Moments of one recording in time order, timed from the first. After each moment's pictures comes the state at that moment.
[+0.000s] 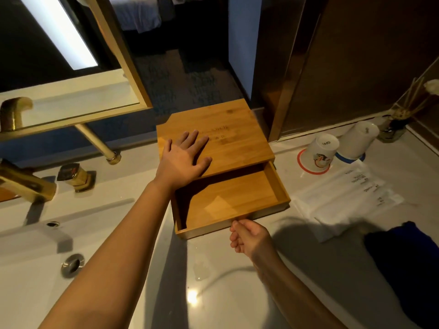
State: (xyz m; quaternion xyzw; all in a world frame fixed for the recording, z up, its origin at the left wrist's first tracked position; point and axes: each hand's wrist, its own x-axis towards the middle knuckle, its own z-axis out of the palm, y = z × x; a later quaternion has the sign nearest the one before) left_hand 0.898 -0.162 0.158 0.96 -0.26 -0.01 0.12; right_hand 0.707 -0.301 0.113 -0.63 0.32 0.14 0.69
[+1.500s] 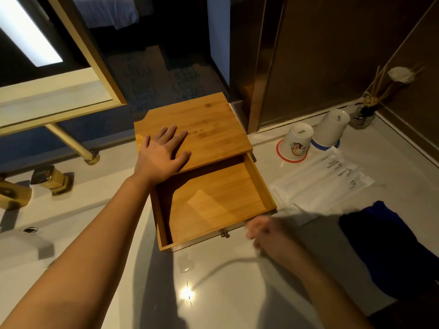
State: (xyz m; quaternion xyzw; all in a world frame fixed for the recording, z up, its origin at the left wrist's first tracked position) left_hand 0.899 -0.163 0.158 0.96 -0.26 -0.01 0.10; right_hand 0.663 -0.361 0.147 -0.78 0.24 0.17 0.55
